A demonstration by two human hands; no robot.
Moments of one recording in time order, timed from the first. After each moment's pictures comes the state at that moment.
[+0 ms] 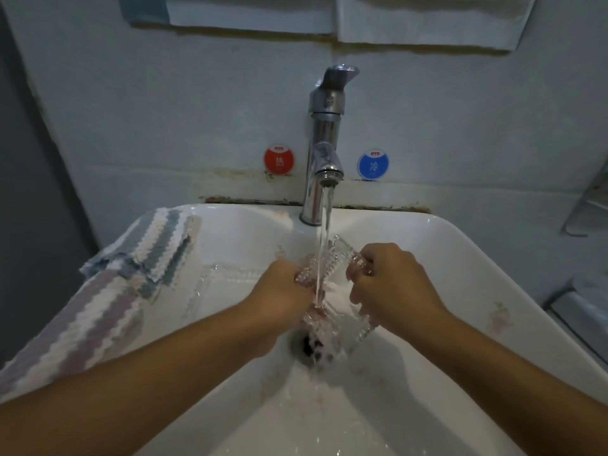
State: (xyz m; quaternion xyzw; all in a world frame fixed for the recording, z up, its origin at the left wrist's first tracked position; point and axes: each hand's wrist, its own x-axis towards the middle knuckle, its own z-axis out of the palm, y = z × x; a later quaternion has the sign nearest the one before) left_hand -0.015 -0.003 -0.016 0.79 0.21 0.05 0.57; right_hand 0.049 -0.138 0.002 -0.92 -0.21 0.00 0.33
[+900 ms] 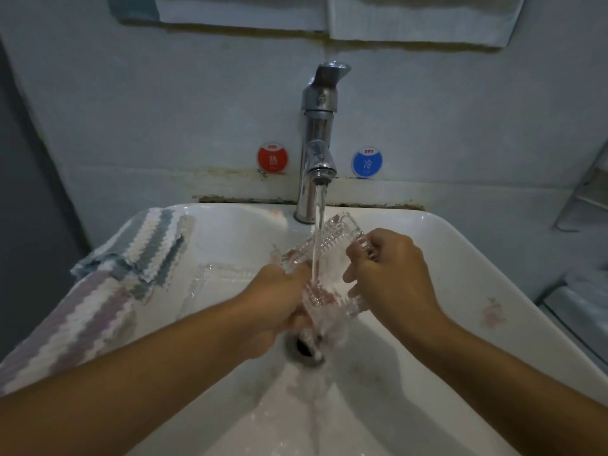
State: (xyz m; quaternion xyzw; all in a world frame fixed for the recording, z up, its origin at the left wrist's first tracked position) left_hand -0.016 -0.006 -0.014 0.68 0.25 0.03 0.69; right_hand 0.043 -0.139 0.003 -0.87 -0.18 -0.06 0.46
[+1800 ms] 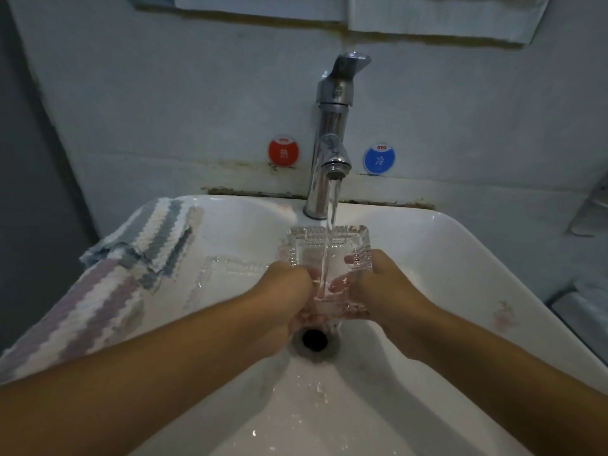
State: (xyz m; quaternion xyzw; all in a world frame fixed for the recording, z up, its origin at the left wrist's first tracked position) left_hand -0.005 -0.003 -0.028 0.62 0.27 0.02 0.74; right_hand 0.056 -0.129 -0.023 -0.75 -0.16 0.23 0.60
